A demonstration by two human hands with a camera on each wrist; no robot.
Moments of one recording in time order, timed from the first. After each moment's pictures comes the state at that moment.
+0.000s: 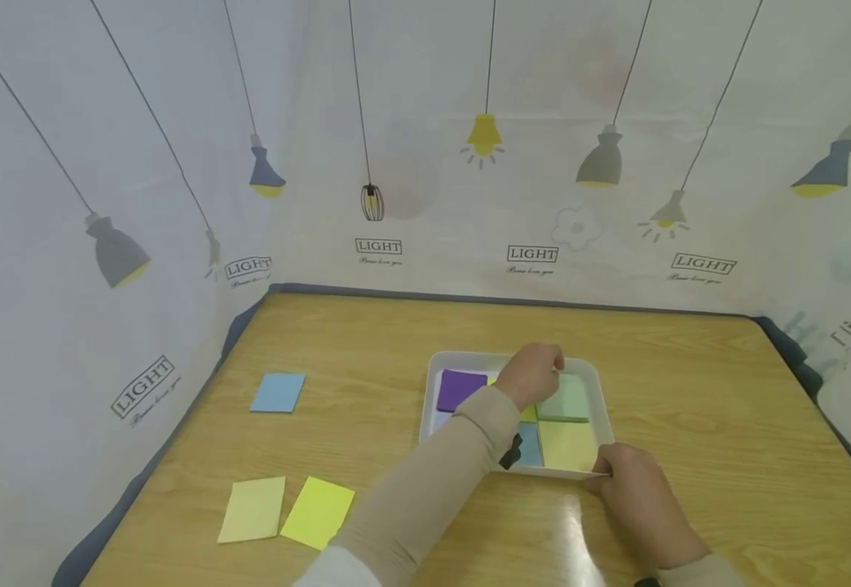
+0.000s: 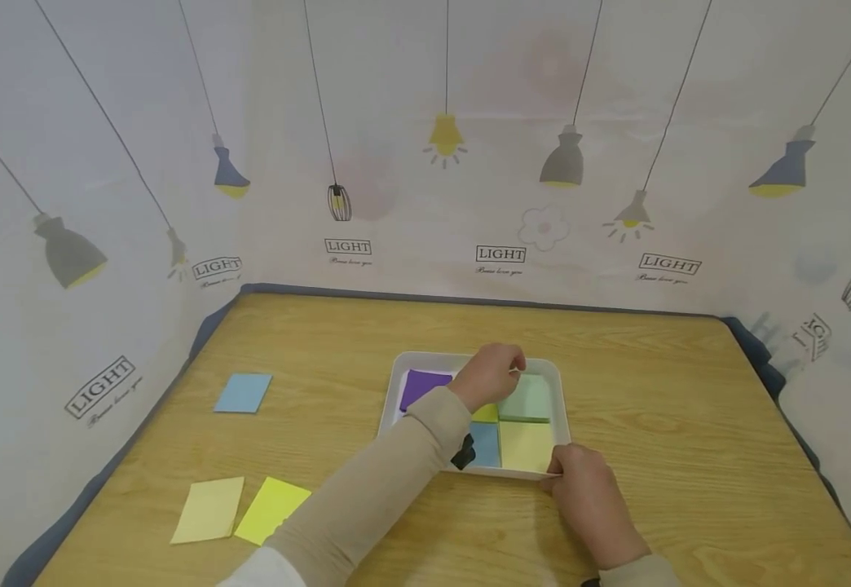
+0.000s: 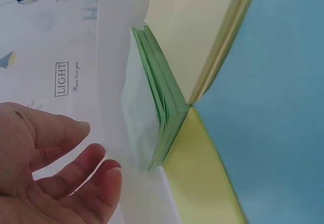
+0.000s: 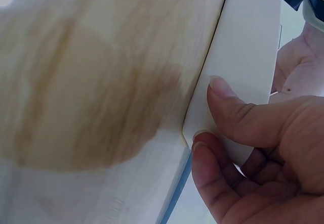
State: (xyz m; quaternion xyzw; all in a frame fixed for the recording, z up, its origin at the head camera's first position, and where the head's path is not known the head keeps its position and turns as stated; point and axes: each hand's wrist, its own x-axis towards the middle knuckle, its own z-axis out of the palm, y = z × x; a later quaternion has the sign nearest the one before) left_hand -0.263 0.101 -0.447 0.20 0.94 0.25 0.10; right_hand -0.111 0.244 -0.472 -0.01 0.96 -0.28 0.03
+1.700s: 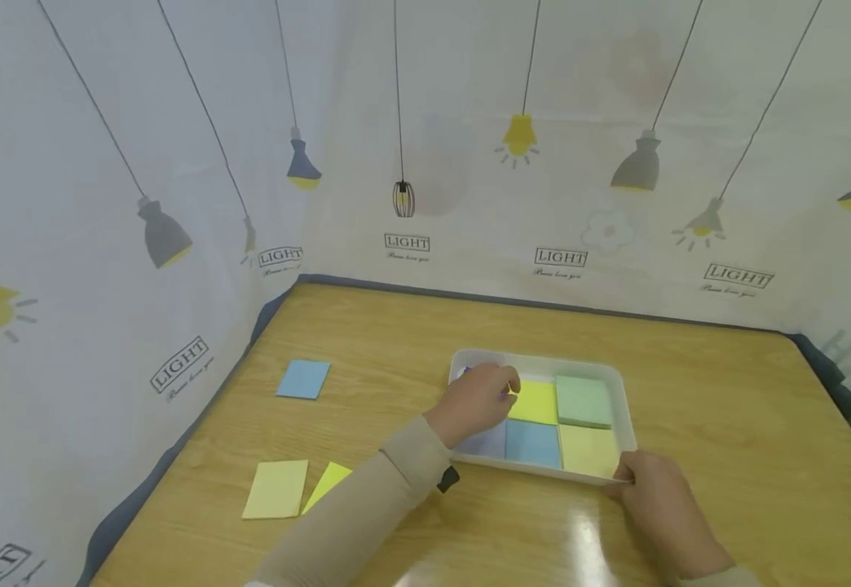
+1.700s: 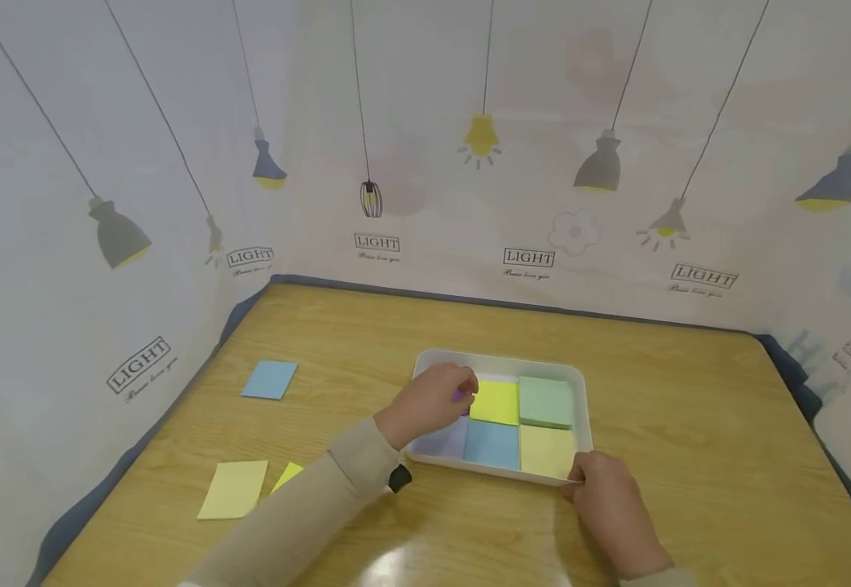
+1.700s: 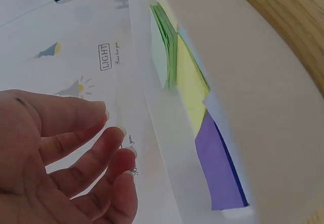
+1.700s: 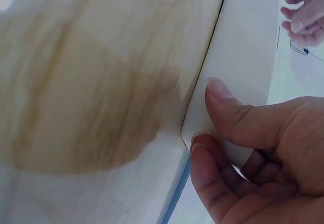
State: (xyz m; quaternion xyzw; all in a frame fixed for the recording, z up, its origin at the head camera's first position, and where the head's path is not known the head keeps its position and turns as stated) left_hand -0.205 -0.017 -0.427 0.24 0.94 0.23 0.04; right_hand -0.112 0.242 -0.474 -0.03 0.96 -0.26 0.05
